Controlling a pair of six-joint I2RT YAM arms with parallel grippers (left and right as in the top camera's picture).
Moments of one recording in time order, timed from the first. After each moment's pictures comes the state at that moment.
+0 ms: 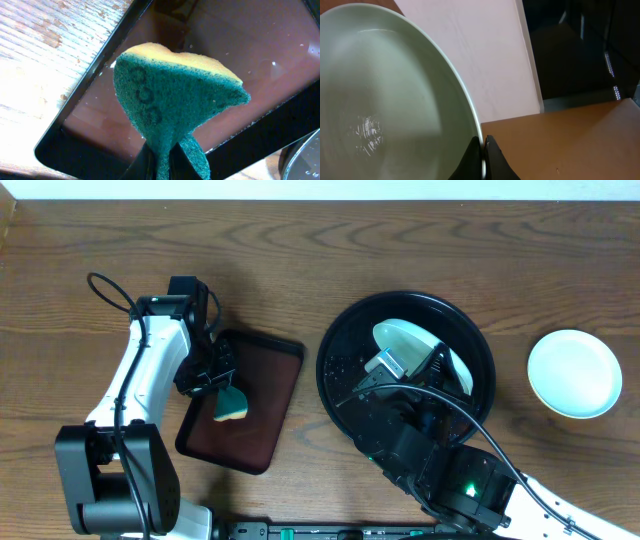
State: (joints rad) left arm 0.01 1.68 1.21 -1.18 0.10 -0.41; right arm 1.10 1.08 0.91 -0.52 1.32 -0.53
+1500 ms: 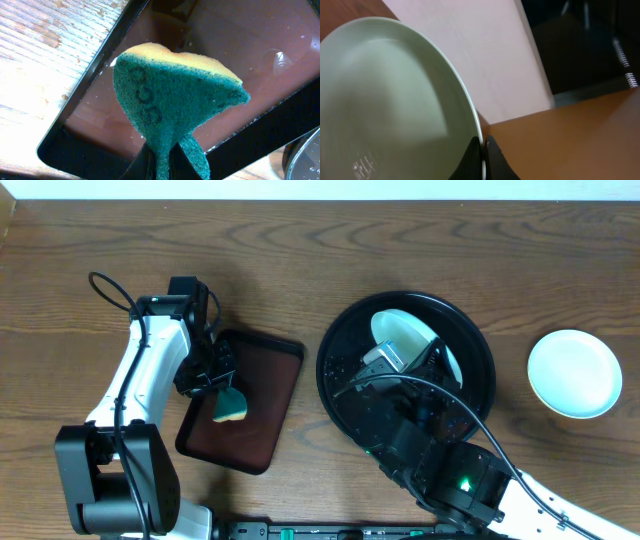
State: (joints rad) left arm 0.01 1.68 1.21 -1.18 0.10 -0.38; right arm 1.08 1.11 0.92 -0.48 1.30 -0.42
